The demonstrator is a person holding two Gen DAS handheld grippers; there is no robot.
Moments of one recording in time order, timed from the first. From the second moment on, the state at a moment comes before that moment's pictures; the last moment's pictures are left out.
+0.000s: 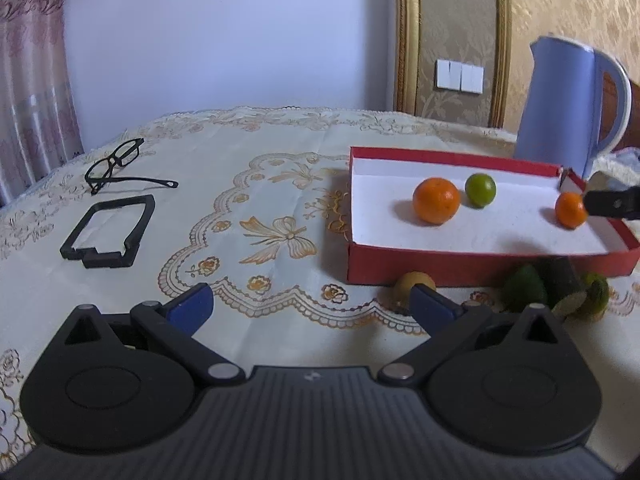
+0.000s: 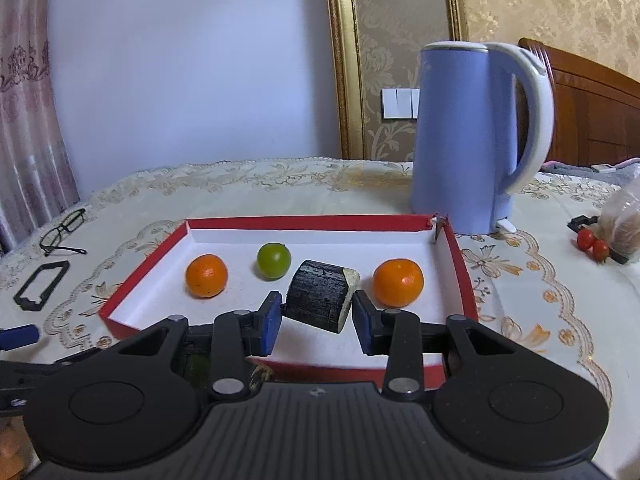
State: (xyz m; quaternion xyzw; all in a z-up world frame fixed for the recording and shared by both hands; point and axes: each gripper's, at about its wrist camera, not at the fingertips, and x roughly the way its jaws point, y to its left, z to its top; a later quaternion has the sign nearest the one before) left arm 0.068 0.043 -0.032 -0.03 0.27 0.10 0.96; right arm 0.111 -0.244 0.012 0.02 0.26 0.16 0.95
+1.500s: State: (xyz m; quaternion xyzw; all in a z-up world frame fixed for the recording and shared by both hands) left arm 0.084 0.044 -0.035 -0.08 0.32 -0.01 0.94; right arm 0.094 -0.298 -0.015 0.20 0.22 0.11 0.95
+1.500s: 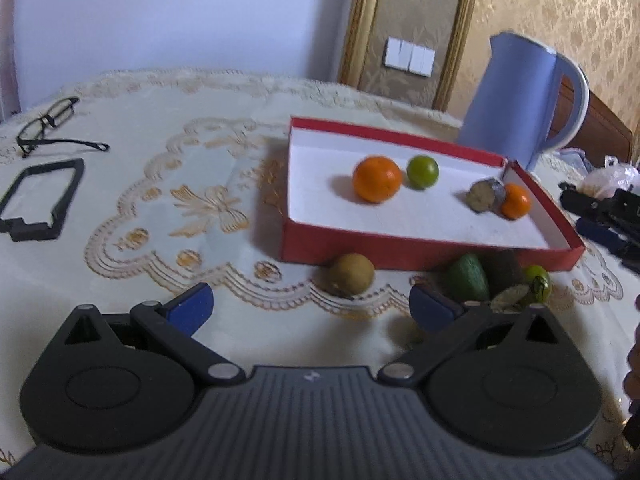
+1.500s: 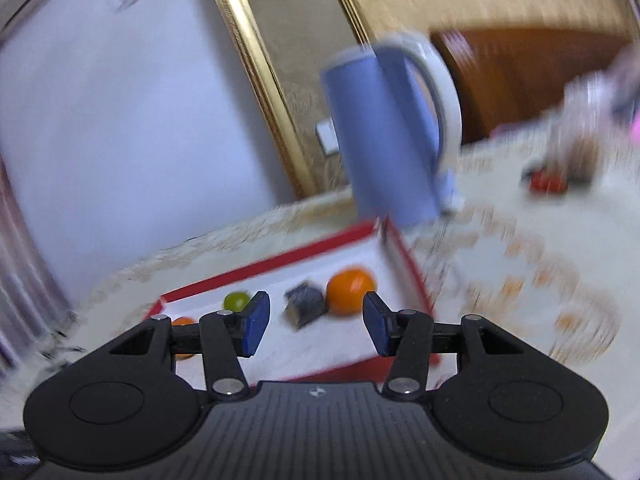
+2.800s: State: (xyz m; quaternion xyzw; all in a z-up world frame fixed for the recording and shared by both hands) left arm 0.117 0.009 -0.035 0.00 0.34 0.01 0.94; right arm 0.072 -0.285 -0.012 0.14 0.19 0.17 0.96
